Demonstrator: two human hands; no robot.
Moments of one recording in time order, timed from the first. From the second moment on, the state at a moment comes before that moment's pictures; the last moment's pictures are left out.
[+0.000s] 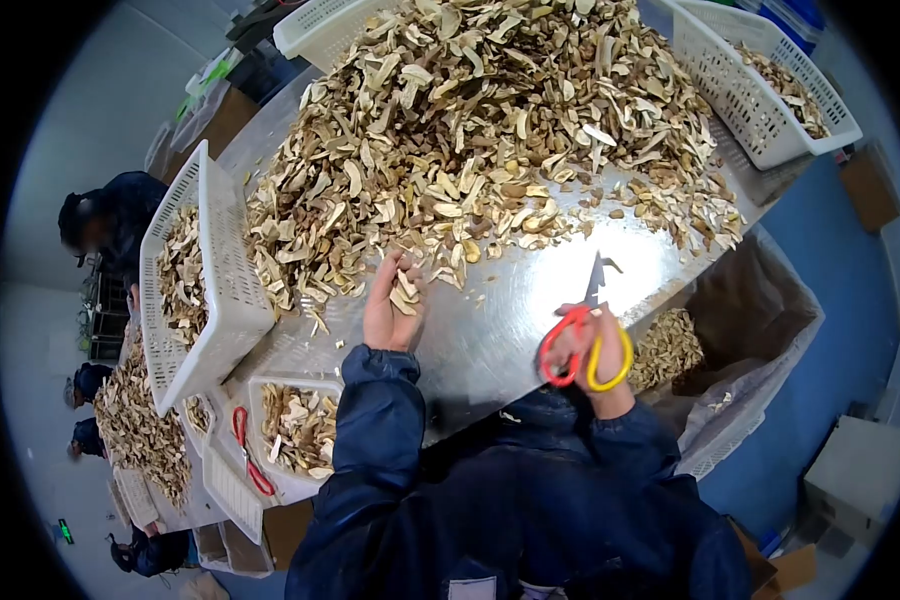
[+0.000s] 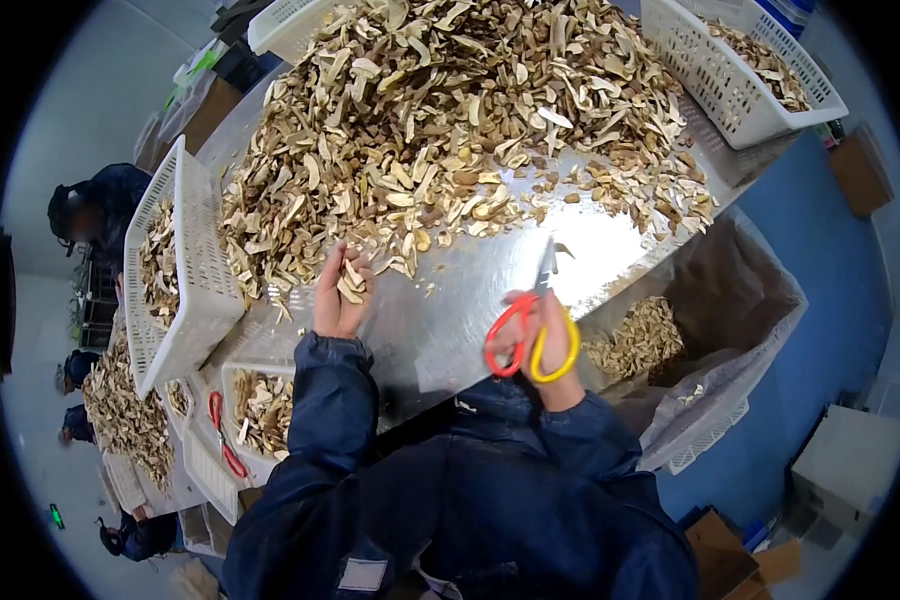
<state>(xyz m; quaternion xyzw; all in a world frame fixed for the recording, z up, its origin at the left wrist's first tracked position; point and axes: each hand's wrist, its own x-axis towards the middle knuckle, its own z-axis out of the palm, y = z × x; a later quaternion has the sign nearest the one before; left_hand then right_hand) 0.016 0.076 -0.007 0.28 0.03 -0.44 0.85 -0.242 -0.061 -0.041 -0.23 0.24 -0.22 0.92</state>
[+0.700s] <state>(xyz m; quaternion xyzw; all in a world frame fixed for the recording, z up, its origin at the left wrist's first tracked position) 0.021 0.005 -0.007 0.70 -0.13 -0.44 0.54 -0.236 -0.059 -0.039 -0.40 0.18 -0.35 0.83</state>
